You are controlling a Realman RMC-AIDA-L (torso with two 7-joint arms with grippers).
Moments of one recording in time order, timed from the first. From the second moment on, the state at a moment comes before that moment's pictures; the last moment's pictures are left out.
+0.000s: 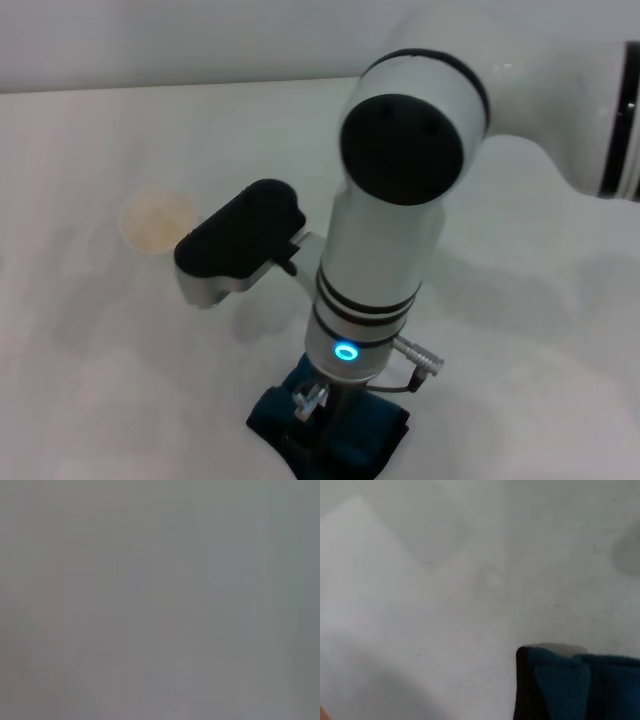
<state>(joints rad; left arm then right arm) -0.27 -2.08 2.83 -0.02 -1.39 1.60 -0.16 1.04 2.03 -2.37 -1.06 1.09 1.29 0.24</state>
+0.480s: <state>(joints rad) -0.27 -2.08 2.83 -0.02 -1.39 1.60 -0.15 1.04 2.03 -2.26 -1.06 0.91 1.42 0.26</state>
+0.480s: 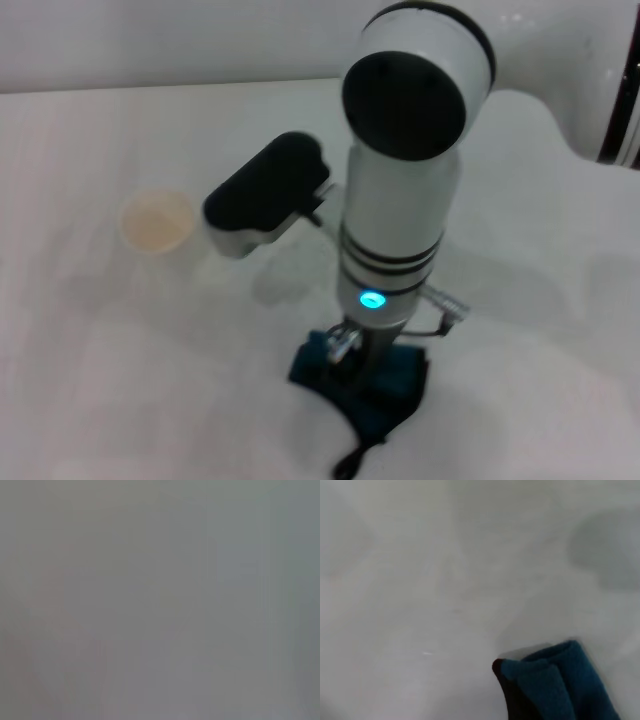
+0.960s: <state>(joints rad) -0.27 -2.08 2.83 -0.03 -1.39 1.60 -0.15 0.87 2.02 -2.01 -1.16 0.56 1.61 0.23</state>
